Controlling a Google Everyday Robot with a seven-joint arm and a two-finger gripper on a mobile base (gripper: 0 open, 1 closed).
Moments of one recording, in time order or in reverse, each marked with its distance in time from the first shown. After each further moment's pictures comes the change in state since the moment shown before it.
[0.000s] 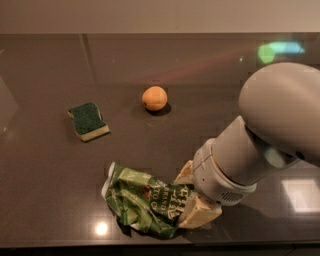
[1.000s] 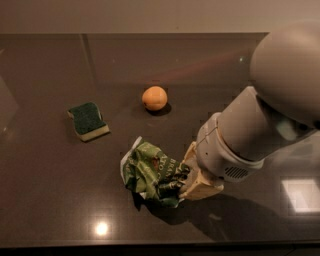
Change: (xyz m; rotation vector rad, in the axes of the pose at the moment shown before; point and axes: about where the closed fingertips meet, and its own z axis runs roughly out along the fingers) arm -0.010 -0.024 -0.037 0.068 0.010 0.041
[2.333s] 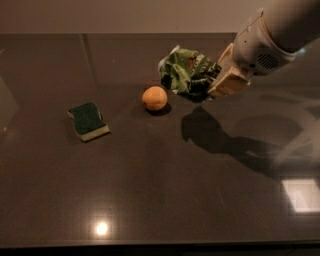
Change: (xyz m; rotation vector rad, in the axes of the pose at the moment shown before) arm 0.021 -0.173 -0.102 0.276 -0.054 0.080
